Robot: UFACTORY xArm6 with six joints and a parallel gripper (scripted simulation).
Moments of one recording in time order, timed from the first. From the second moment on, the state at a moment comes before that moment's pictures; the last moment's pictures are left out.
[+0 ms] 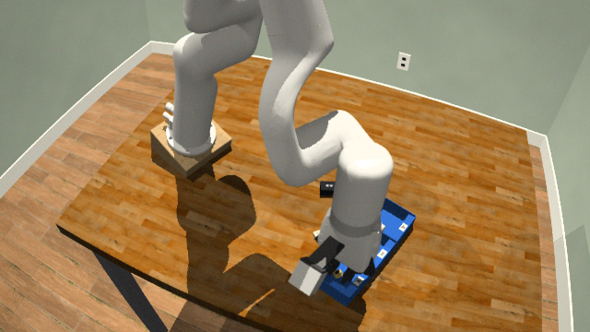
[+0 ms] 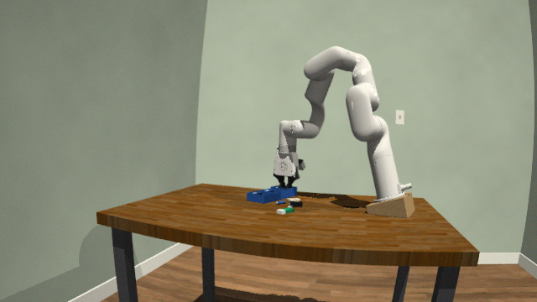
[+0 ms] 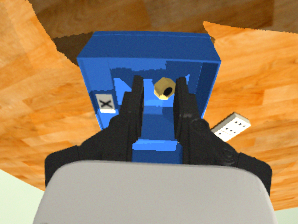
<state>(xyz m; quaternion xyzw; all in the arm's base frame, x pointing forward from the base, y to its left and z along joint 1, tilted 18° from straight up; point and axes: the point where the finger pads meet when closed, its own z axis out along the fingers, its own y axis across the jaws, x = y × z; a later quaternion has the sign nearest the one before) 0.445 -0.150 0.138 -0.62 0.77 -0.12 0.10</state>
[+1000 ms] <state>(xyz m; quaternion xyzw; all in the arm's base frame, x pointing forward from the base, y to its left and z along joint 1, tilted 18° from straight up) 0.441 -0.149 0.151 -0.62 0.77 -0.12 0.10</state>
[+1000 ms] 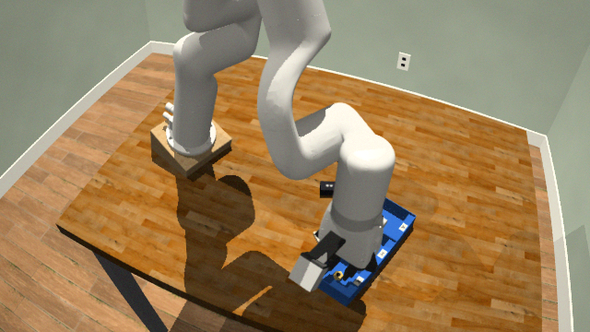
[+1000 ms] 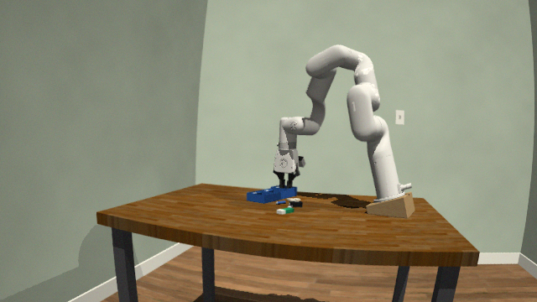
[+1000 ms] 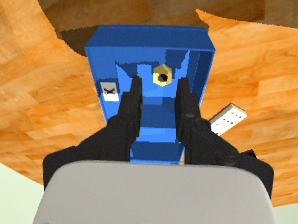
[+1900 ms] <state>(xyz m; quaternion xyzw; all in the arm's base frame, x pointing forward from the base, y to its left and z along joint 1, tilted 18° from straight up) 0.431 -0.145 0.180 -0.62 0.77 -0.12 0.10</state>
